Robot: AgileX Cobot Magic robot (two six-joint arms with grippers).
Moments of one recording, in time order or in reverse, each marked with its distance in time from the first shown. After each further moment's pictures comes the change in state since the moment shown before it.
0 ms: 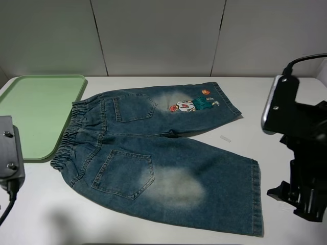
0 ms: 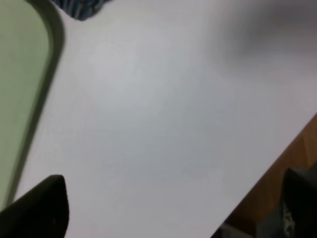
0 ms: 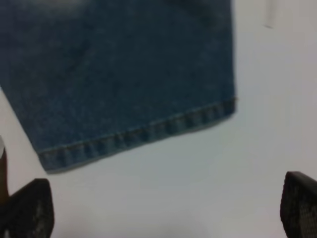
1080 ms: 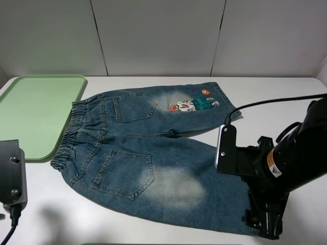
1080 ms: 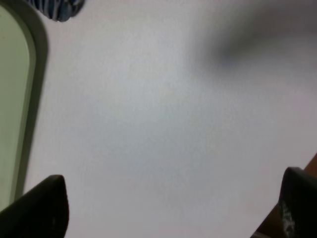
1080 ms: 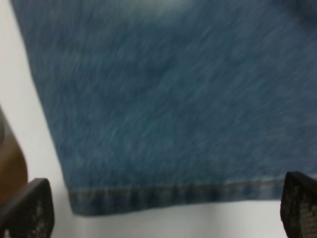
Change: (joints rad) left arm 0.000 0.000 0.142 0.069 -0.175 0.009; right arm 0.018 0.340 0.116 0.061 -0.301 -0.157
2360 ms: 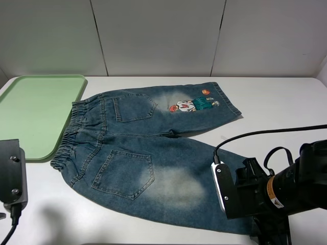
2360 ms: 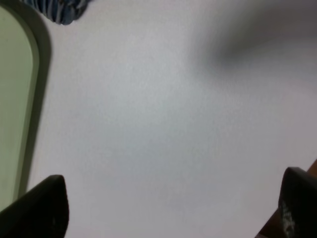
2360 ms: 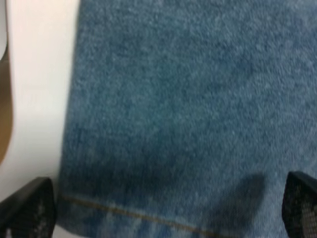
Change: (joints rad) left arm 0.000 0.000 0.000 0.003 -0.007 0.000; right arm 0.000 0.125 0.159 -0.178 -0.329 -0.157
